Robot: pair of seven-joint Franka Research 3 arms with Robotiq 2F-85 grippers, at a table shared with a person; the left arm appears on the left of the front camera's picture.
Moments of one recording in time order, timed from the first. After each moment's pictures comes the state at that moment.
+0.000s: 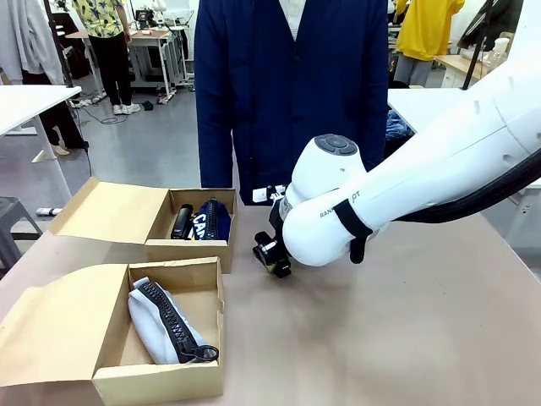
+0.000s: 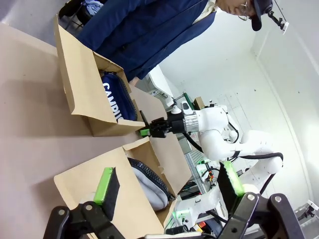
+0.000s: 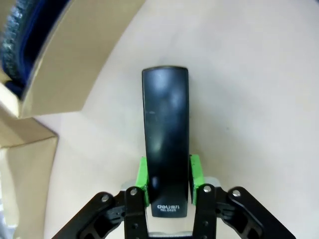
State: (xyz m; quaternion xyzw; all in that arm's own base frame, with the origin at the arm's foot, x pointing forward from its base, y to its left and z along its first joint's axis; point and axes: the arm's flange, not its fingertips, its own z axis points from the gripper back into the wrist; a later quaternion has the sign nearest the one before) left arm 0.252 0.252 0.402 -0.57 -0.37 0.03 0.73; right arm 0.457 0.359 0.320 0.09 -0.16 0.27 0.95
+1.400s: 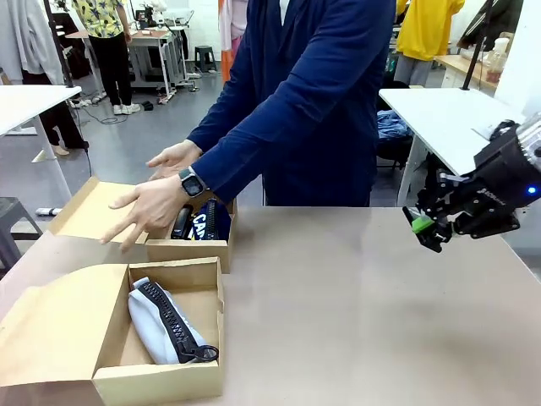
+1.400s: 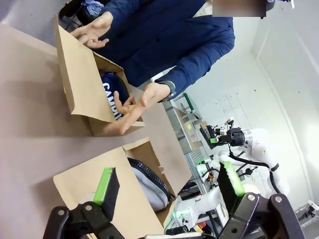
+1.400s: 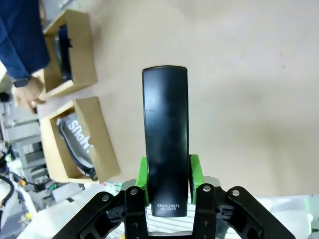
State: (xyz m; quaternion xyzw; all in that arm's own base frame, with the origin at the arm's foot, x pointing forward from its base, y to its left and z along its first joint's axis) left arm 0.251 0.252 0.402 -0.57 -0.37 0.03 0.73; right arm 0.295 0.113 0.508 0.23 -0.13 -0.10 0.96
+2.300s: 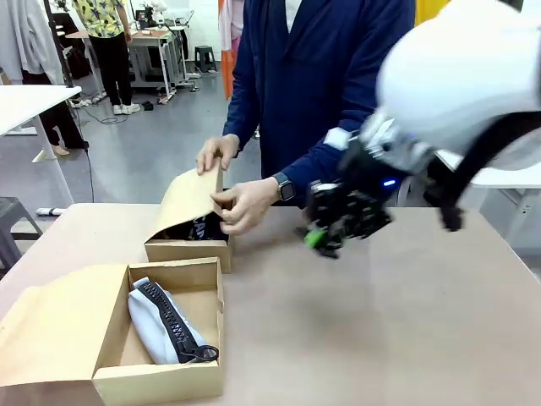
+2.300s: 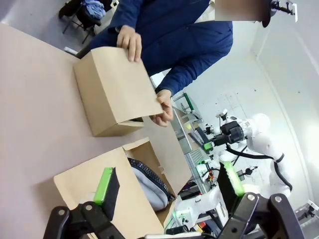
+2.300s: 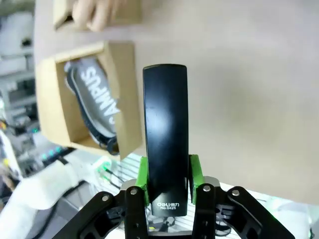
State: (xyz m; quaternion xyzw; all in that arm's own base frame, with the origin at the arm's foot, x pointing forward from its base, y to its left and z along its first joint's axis) left arm 0.252 0.252 0.402 -0.57 -0.37 0.03 0.73; right arm 0.332 0.237 0.503 0.23 -0.04 0.02 0.97
